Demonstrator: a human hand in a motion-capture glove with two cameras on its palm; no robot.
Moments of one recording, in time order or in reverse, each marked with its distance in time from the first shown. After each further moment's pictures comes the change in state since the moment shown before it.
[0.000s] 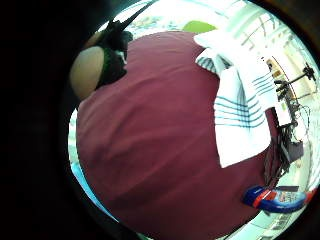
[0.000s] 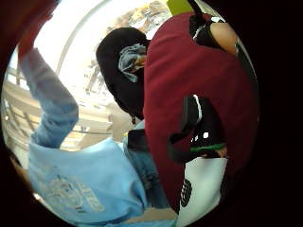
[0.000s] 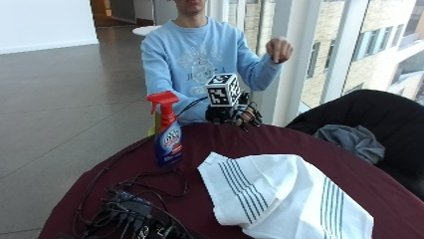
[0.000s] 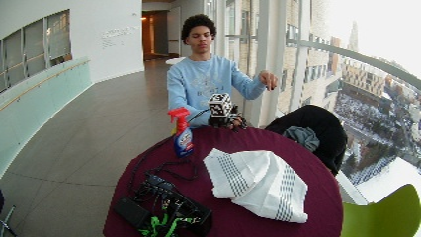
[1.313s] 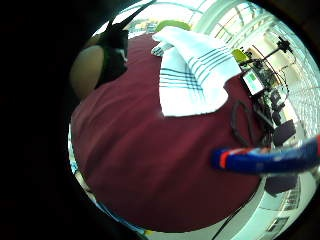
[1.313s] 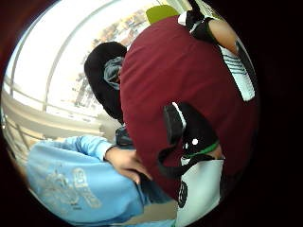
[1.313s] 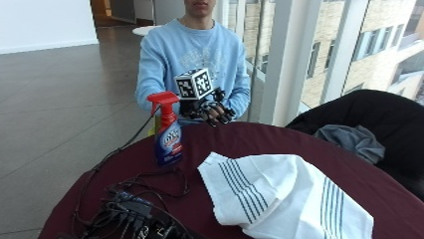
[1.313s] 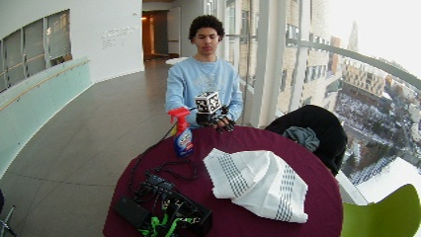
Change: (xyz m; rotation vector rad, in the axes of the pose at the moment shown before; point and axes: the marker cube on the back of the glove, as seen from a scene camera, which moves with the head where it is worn) arm 0.035 0.085 -0.040 0.064 0.119 0.154
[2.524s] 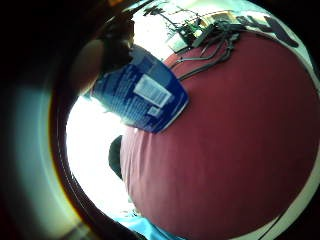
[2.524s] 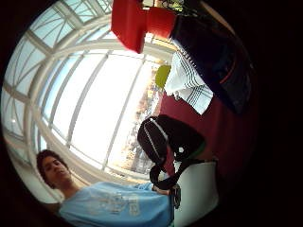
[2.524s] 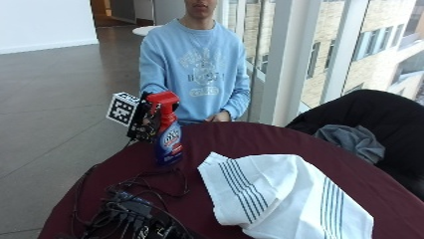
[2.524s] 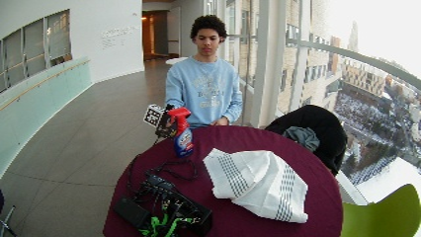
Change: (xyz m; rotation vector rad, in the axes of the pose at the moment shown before) arm 0.146 0.086 -0.028 0.608 -0.720 0.725
